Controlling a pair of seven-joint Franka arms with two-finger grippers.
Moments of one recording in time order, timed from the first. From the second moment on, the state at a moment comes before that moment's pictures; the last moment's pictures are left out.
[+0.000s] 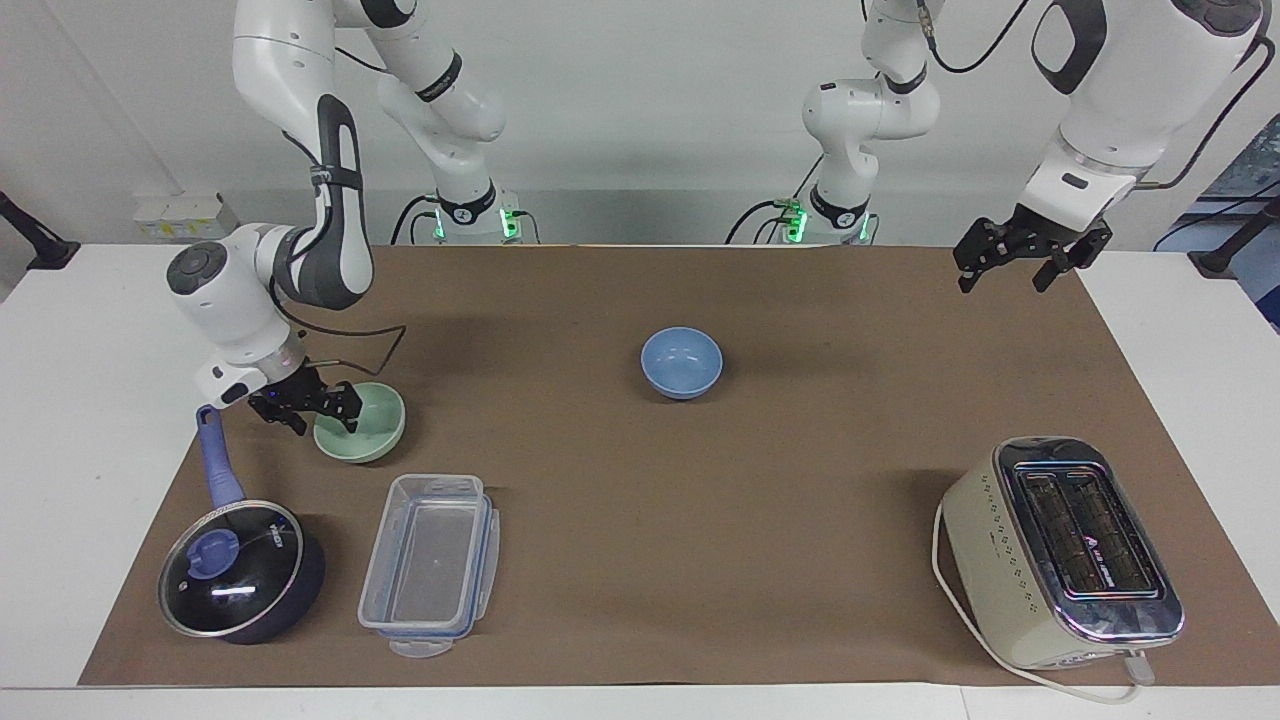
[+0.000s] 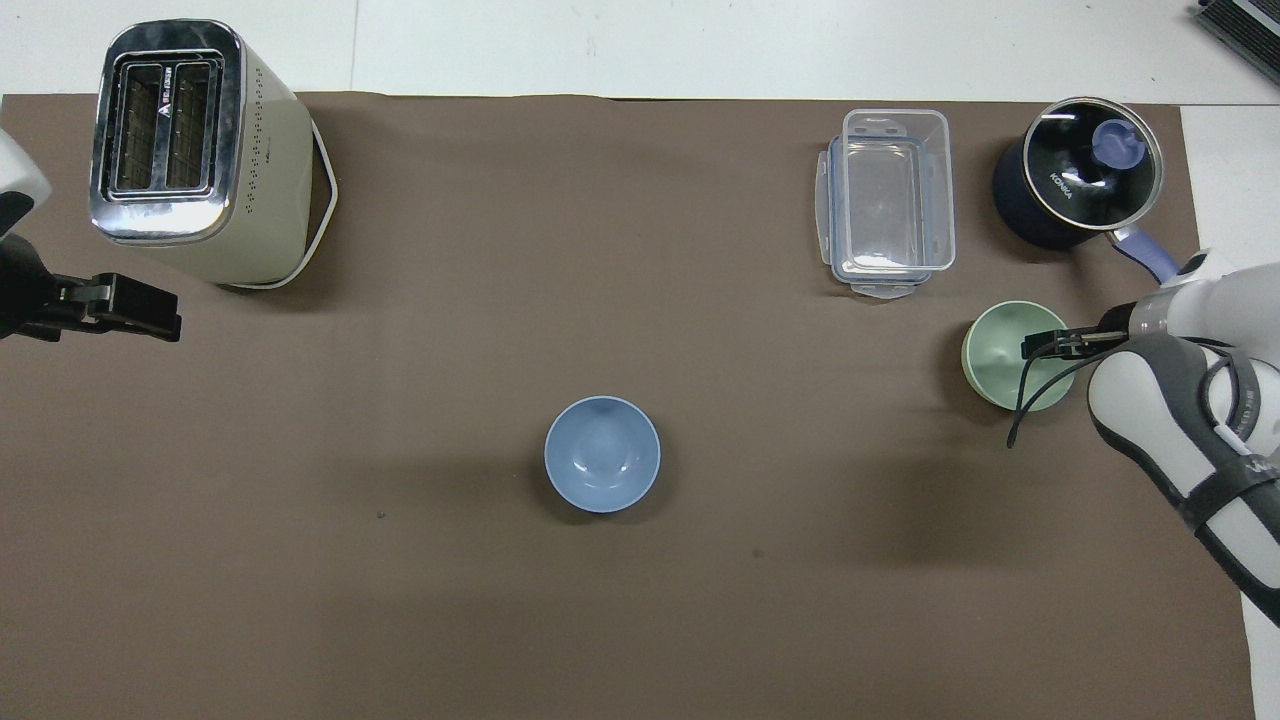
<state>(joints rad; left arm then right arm) -0.04 0.01 -0.05 -1.57 0.01 1.57 -0.03 -0.39 0.26 0.18 -2.05 0.02 2.36 -0.25</state>
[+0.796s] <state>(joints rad) -0.04 0.01 -0.05 -1.57 0.01 1.57 -0.03 -0.39 0.19 0.20 -2.03 0.02 2.31 -0.25</state>
